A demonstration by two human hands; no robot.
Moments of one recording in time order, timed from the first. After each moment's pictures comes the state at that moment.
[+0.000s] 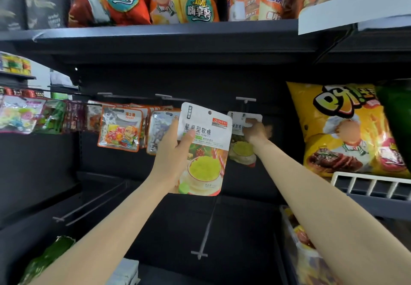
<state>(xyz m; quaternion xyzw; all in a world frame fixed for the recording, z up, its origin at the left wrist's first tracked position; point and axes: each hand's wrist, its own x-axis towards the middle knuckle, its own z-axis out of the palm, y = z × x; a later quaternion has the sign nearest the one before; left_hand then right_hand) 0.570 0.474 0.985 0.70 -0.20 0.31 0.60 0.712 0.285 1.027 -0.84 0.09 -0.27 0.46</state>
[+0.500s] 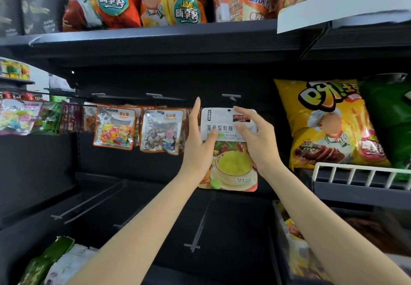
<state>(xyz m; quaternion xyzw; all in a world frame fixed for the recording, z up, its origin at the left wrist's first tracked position) 0.575 0.412 0.980 0.66 -0.27 0.32 0.62 0.591 0.281 0.997 -0.70 -0.23 -0.36 0.57</state>
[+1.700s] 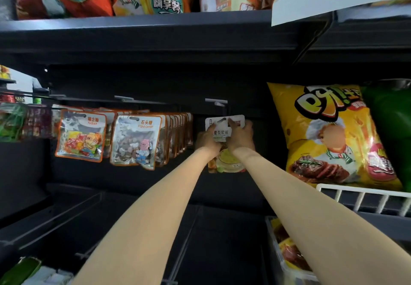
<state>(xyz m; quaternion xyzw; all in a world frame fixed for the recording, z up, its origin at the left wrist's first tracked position) 0.743 0.355 1.005 0.88 -0.10 0.24 0.40 0.727 0.265 1.016 -0.88 0.00 -0.33 0.33</state>
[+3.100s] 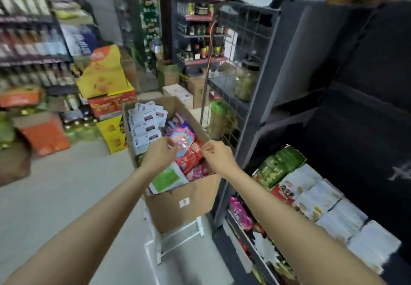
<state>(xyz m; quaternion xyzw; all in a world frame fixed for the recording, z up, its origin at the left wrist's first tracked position) 0.473 1.121 0.691 0.81 0.43 0.15 0.36 0.589 1.005 0.698 -0.85 -0.39 0.19 0.31</state>
